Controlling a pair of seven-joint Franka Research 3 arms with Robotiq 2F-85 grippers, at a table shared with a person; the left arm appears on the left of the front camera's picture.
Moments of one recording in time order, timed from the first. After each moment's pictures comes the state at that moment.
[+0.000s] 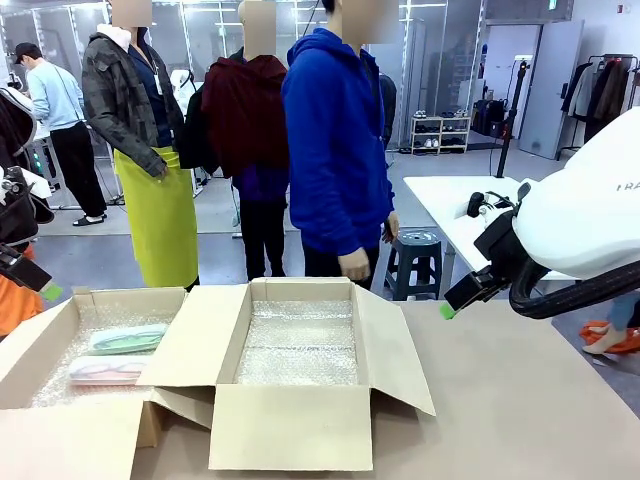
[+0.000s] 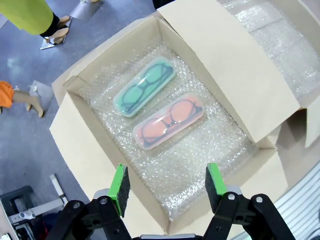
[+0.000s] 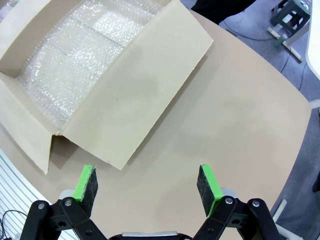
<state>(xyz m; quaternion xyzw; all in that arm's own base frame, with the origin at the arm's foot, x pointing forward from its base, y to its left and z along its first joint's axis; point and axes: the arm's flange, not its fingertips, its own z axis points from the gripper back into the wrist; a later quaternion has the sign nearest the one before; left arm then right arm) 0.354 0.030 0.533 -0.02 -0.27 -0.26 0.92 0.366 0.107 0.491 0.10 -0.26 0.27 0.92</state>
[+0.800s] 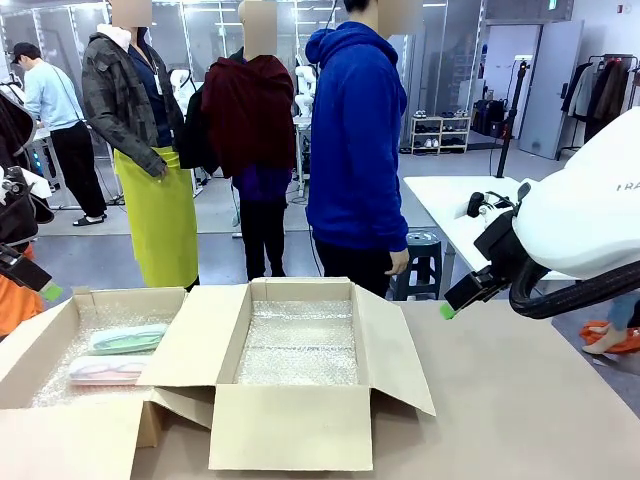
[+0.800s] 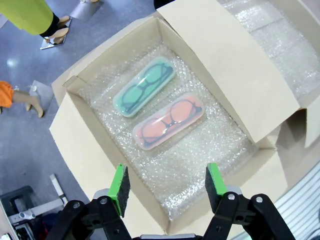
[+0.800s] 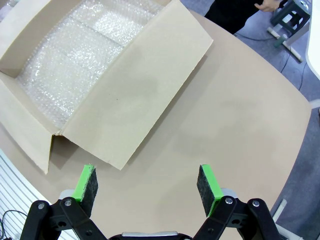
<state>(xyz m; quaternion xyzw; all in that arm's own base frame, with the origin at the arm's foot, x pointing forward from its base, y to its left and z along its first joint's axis) 0.354 0.029 0.533 -0.02 -0.27 -0.26 0.92 0.366 0.107 0.491 0.10 -0.26 0.27 0.92</state>
